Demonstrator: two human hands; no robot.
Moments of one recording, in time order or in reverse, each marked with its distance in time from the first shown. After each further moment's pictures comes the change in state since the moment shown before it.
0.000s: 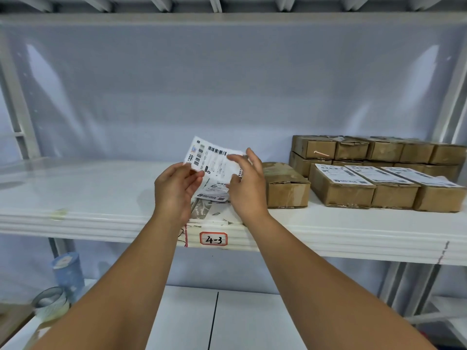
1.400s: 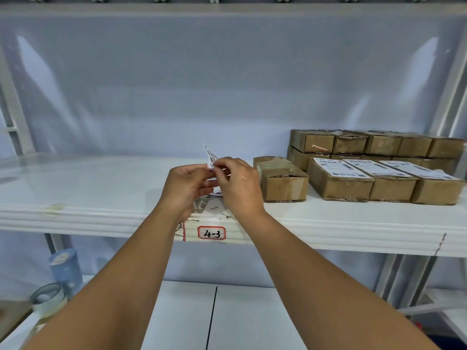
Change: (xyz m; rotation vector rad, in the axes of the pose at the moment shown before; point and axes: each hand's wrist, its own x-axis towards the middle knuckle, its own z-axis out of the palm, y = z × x) left_hand -0.010 -0.004 0.004 0.433 -0.285 -0.024; right_hand 0.001 0.007 0.017 -0.152 0.095 -0.267
